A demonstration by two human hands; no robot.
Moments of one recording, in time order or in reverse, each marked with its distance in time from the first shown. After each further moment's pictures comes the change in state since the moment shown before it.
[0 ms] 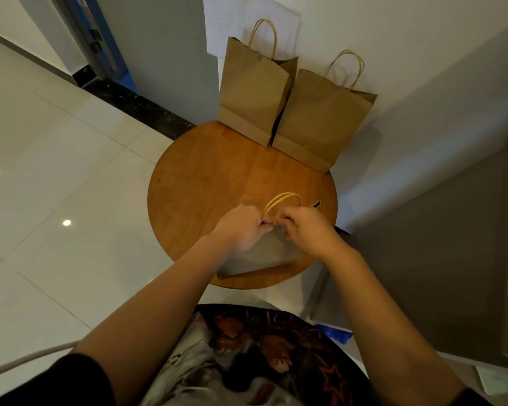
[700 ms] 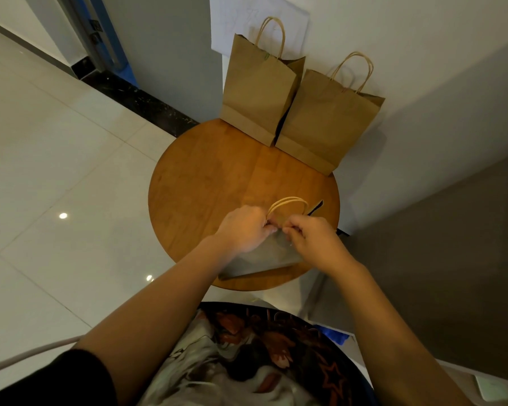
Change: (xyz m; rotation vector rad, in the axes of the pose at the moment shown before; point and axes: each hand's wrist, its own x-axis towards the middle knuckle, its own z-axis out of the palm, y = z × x) left_hand 0.009 -0.009 0.001 0.064 0.095 0.003; right_hand -0.007 -0.001 0.003 0.062 0.059 -0.037
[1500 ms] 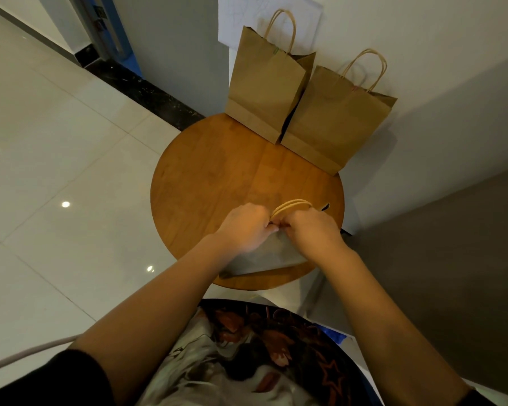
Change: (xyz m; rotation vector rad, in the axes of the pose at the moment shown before) left_hand 0.006 -0.008 -0.003 0.007 -0.030 0.028; right_hand 0.031 -0.015 -0.004 -0.466 -0.147 -0.027
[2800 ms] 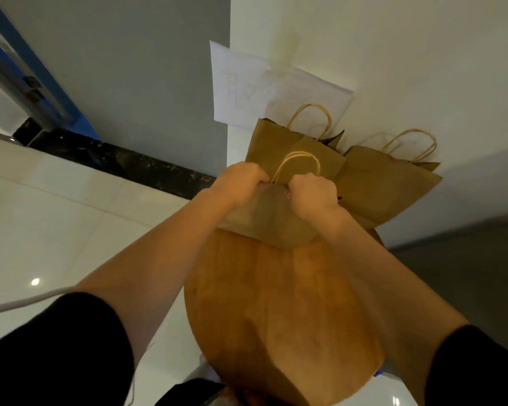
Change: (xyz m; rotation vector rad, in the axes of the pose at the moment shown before) left_hand 0.239 -0.152 -0.247 0.230 -0.084 0.248; right_hand 0.304 -0.048 -0.131 -0.146 0.155 0.486
